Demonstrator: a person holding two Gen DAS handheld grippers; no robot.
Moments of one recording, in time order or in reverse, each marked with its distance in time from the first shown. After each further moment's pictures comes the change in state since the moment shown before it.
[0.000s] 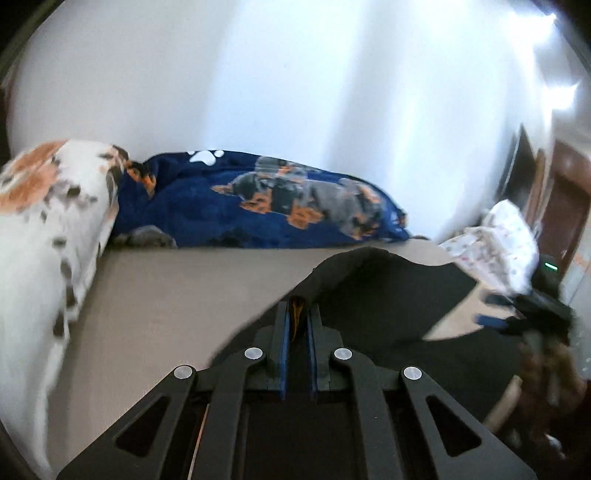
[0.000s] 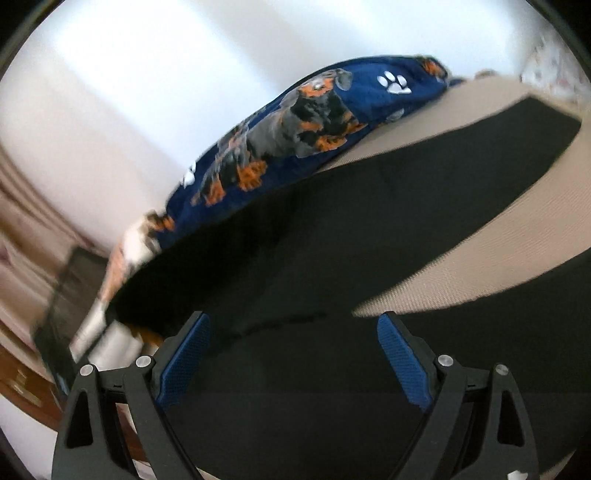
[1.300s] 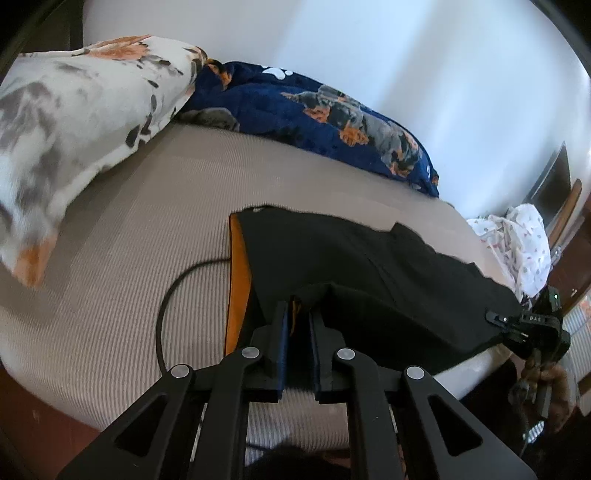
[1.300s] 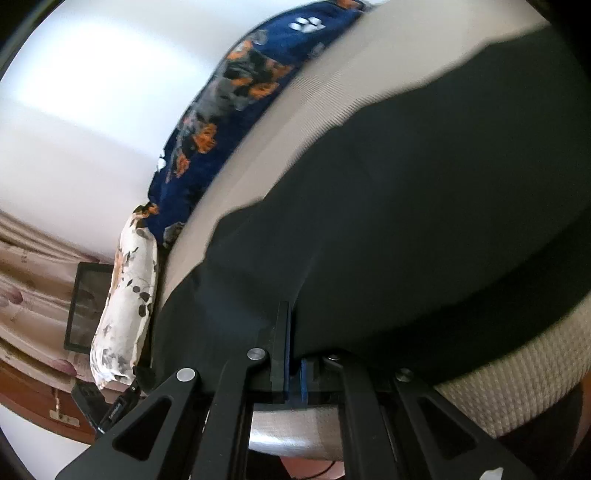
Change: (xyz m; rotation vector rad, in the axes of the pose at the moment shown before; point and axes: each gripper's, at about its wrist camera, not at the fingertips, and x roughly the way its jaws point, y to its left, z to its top) left arm -0.059 0.023 -0.122 -0.212 0.198 0.115; right arm -0.038 -0.070 -0.114 0.224 0.119 -0.003
